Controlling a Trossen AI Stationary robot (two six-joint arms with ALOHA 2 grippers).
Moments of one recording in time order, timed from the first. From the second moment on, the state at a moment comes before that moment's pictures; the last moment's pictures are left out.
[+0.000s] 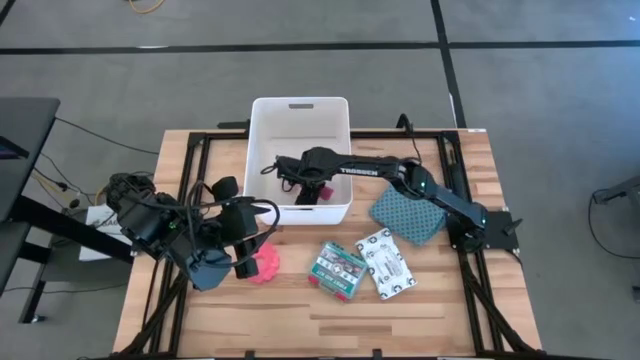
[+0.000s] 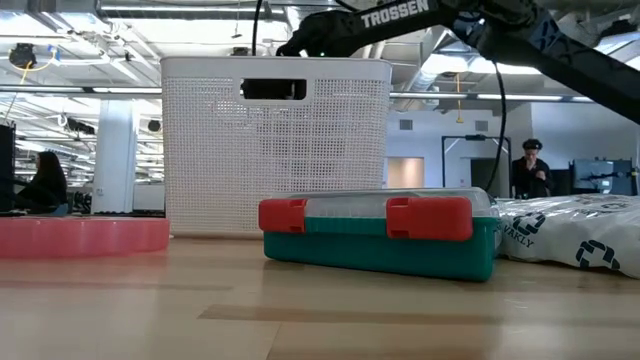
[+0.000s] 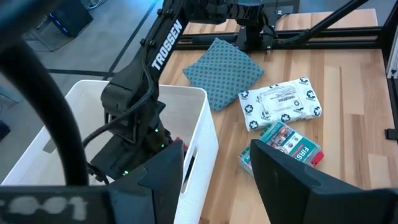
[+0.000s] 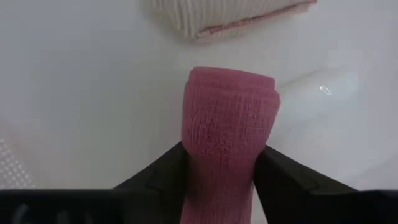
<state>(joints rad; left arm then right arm) -0.63 1.70 2.30 -1.57 -0.83 -0.56 -0.19 2.49 2.32 -1.26 0.16 0.10</state>
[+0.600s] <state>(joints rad) -0.63 1.70 2.30 -1.57 -0.83 -0.56 -0.16 2.21 2.32 -1.34 0.16 0.12</state>
